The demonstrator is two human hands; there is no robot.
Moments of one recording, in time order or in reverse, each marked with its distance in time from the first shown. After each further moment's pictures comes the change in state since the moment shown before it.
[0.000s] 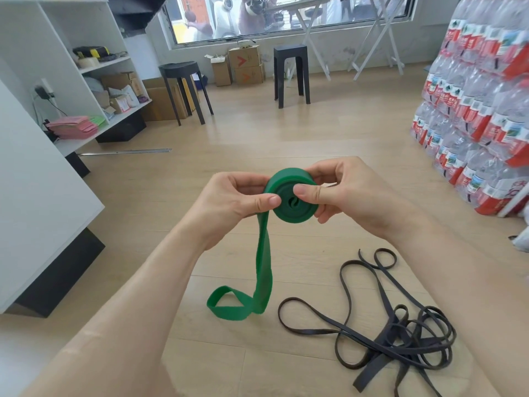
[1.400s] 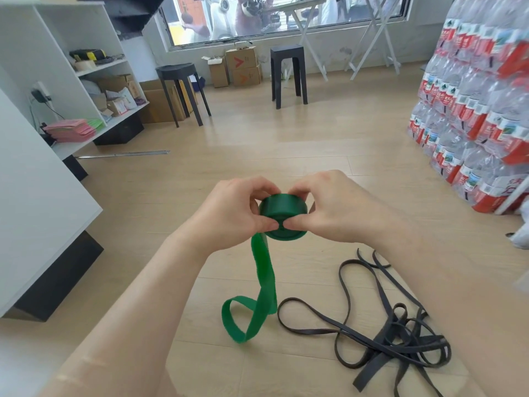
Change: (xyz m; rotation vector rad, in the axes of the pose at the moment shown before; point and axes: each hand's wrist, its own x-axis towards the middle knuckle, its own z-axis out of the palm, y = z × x) left_hand 0.000 0.005 0.009 0.733 0.004 0.119; right_hand -0.001 -0.003 0.013 -0.804 -0.047 -0.096
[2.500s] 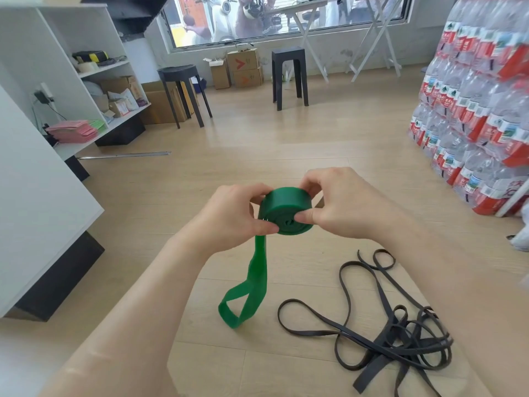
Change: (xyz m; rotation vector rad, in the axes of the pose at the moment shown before) left_hand 0.001 -0.004 0.001 0.021 -0.032 -0.027; right_hand 0.000 0.006 -0.006 0.050 0.033 0.096
